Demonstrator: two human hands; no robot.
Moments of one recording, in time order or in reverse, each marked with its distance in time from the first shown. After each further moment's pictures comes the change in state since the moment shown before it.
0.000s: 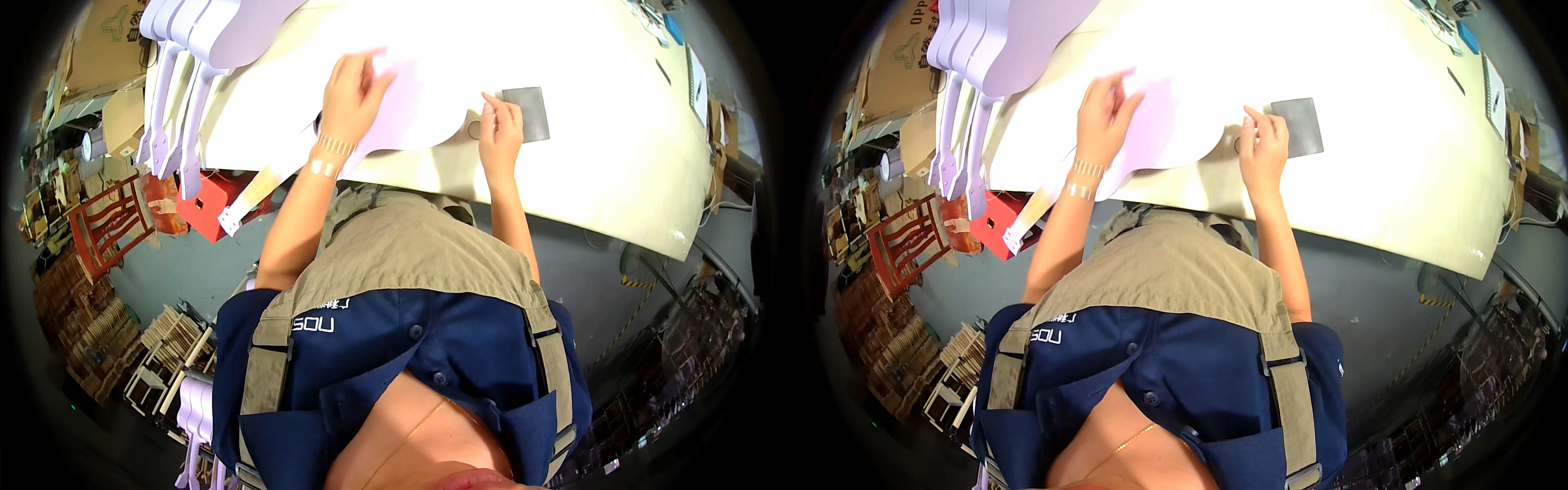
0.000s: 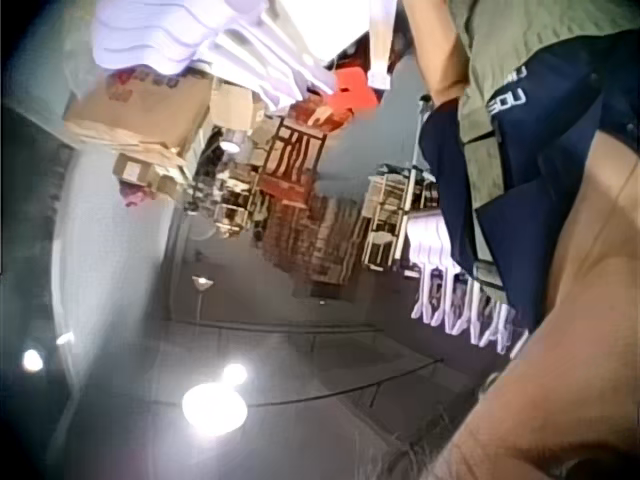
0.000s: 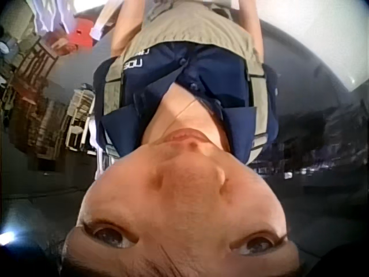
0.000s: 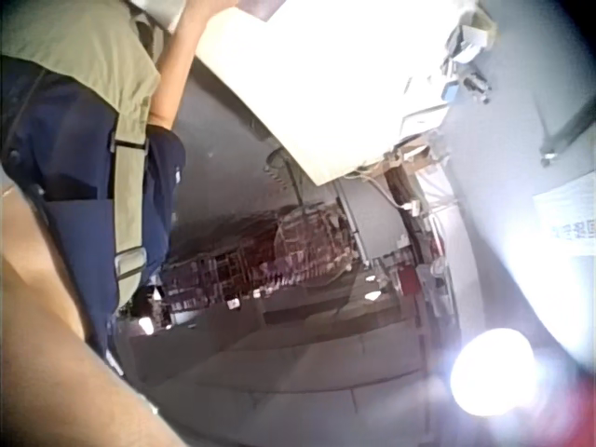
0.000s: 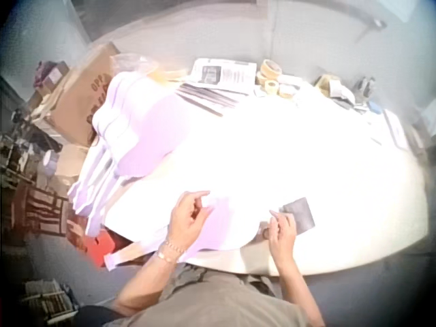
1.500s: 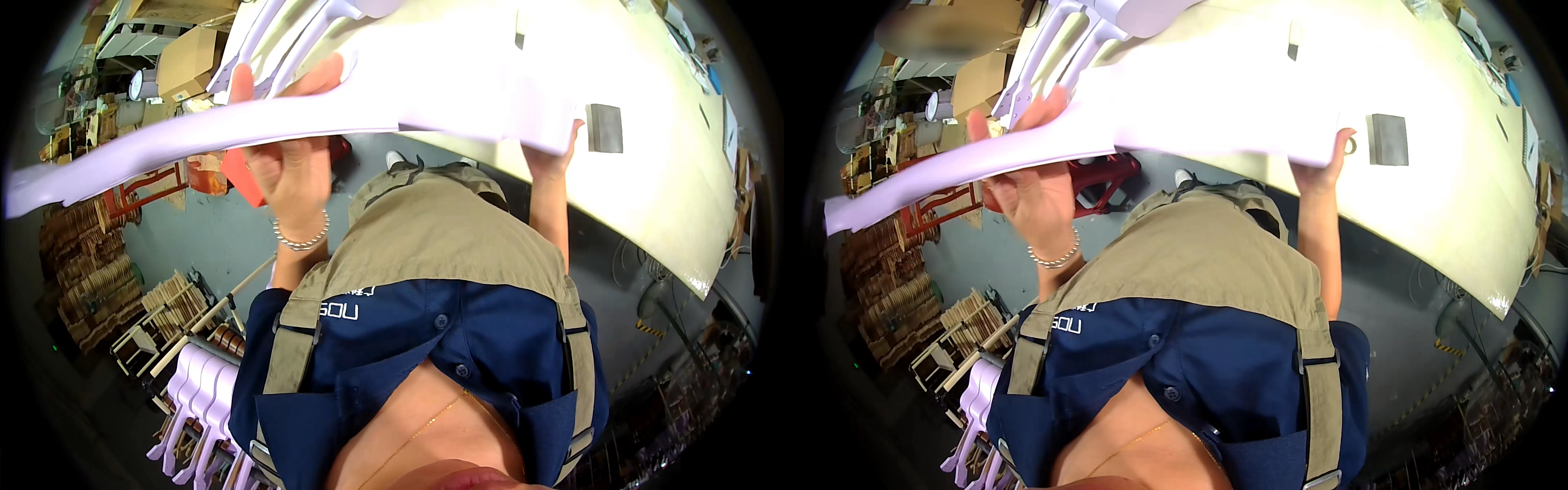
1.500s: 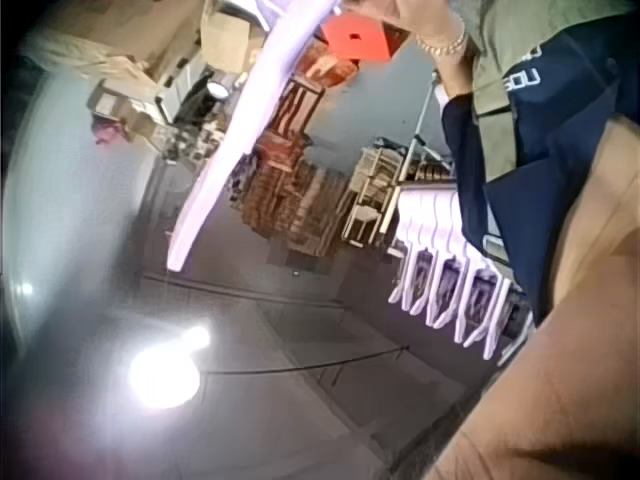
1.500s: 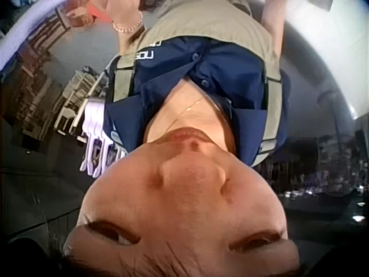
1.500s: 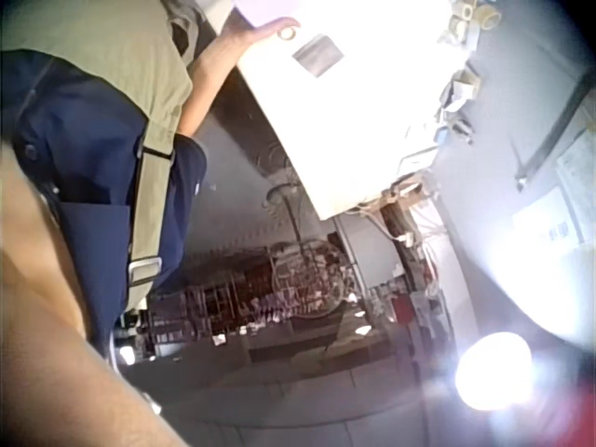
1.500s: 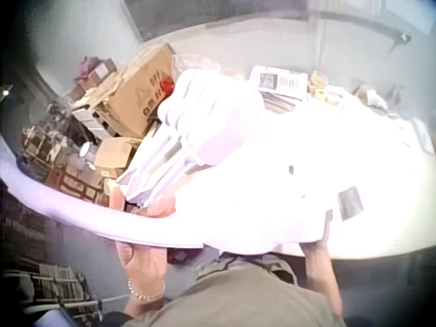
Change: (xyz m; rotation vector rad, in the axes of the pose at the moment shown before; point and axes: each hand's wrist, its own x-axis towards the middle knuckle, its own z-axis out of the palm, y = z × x) left_hand -0.110 0.040 -0.194 -0.742 0.351 0.142; right_hand -0.039 -0.092 0.041 1.491 -0.192 0.602
